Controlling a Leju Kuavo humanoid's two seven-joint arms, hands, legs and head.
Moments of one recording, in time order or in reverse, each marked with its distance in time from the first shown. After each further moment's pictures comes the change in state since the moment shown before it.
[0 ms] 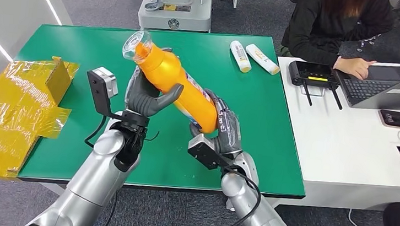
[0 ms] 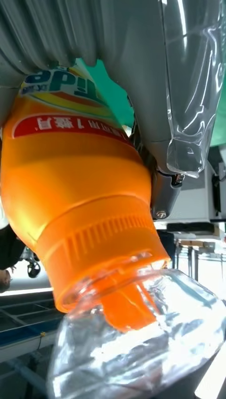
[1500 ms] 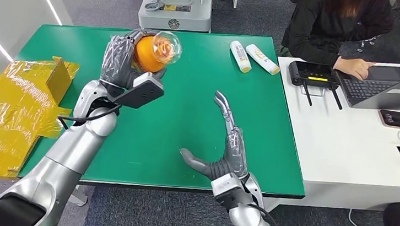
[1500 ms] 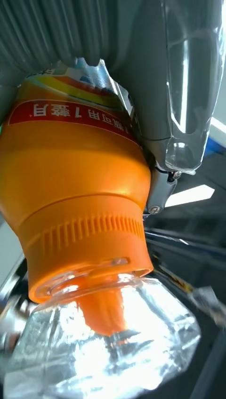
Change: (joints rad) left arm -0.204 0.151 -0.022 0.137 -1.015 0.372 0.089; right arm 0.276 -0.063 0.022 -0.571 -0.159 0.217 -0.063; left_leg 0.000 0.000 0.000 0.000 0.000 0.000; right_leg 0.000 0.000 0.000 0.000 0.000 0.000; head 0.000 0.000
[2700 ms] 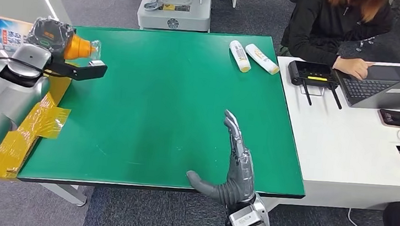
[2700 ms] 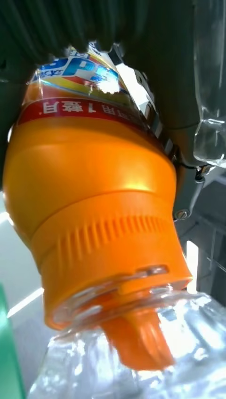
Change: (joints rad) left arm -0.374 0.337 -0.215 0.519 -0.694 -0.269 0.371; right arm 0.099 -0.085 0.067 -0.093 -0.157 -0.027 -0.109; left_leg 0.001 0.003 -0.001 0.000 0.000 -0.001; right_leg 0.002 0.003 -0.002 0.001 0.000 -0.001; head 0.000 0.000
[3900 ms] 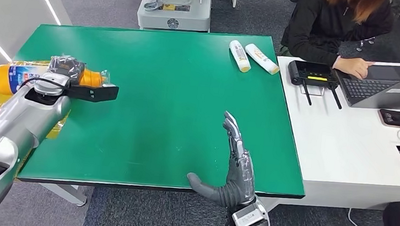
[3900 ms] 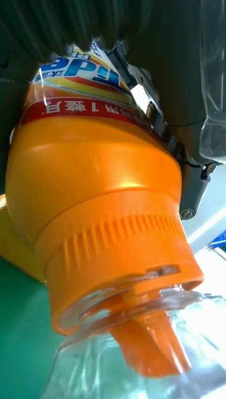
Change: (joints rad) left arm 0.110 -0.092 0.065 0.093 0.143 -0.163 0.141; right arm 0.023 -0.002 -0.002 -0.030 -0.021 0.024 0.038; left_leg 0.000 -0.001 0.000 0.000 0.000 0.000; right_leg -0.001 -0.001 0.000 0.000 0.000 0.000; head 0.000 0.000
